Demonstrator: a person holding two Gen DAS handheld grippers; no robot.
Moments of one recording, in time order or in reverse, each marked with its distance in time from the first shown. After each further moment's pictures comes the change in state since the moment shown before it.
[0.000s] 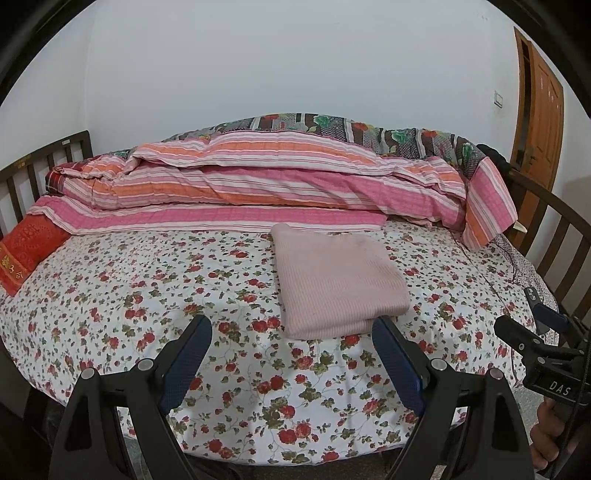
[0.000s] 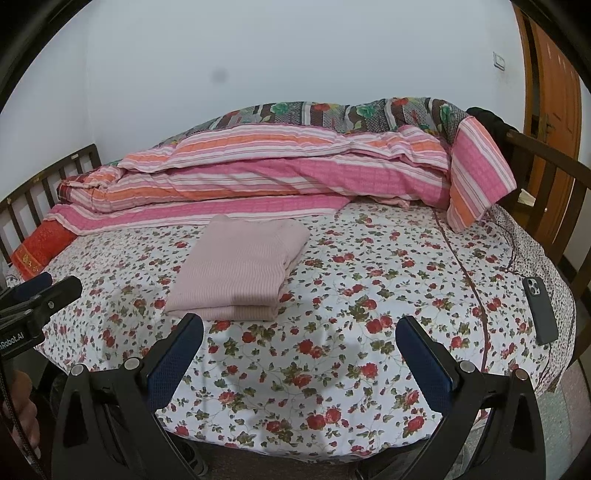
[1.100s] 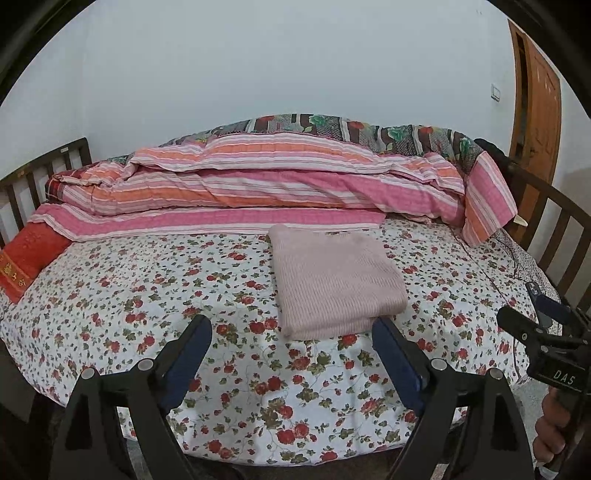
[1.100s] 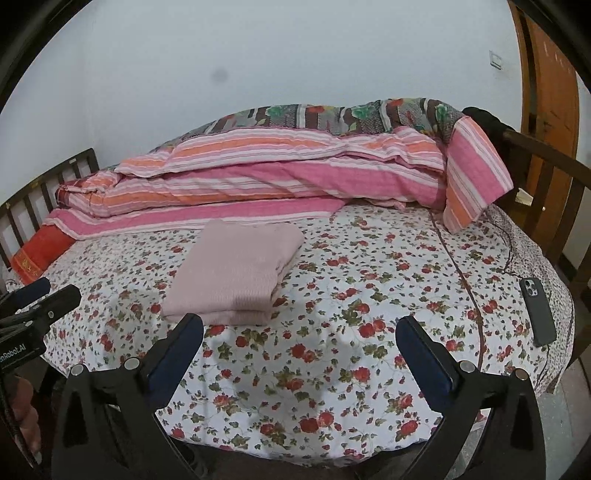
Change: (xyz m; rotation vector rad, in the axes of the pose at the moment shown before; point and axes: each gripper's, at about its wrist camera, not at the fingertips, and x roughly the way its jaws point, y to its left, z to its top) left arm 0.001 -0.007 -0.001 0.014 0.003 0.010; right arm 0.000 -0.011 0.004 0.009 -0.001 -0.001
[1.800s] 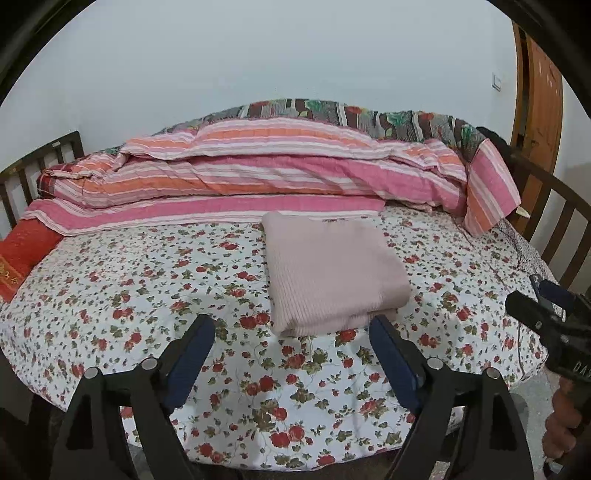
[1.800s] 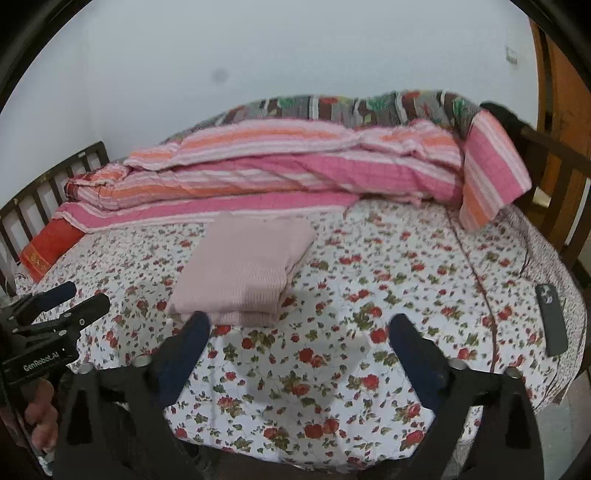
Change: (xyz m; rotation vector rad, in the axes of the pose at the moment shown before) left arm 0.022 -0.006 0.000 0.013 0.041 -0.008; right arm 0.009 -0.001 0.007 -0.022 0.002 0.046
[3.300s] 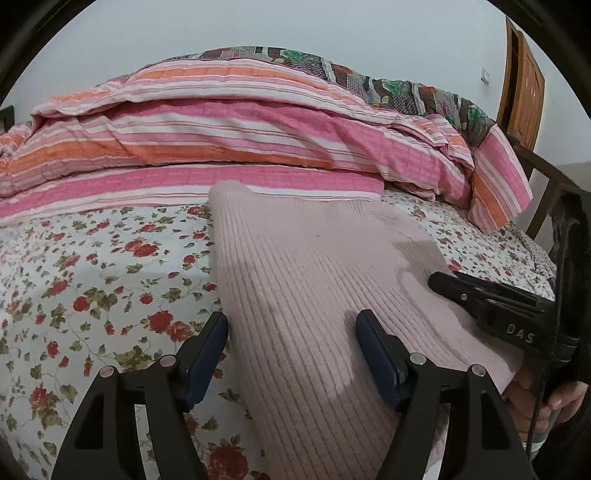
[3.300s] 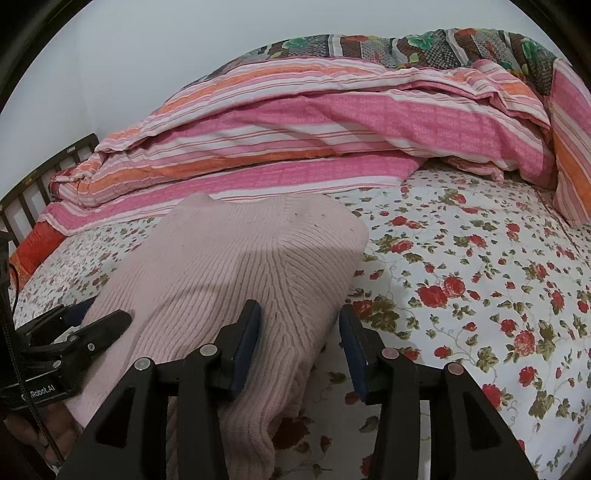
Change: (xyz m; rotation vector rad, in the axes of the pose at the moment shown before) left arm 0.231 0.013 0.015 0.029 0.028 -0.218; right arm 0.255 0.003 0.019 0.035 0.075 0.132
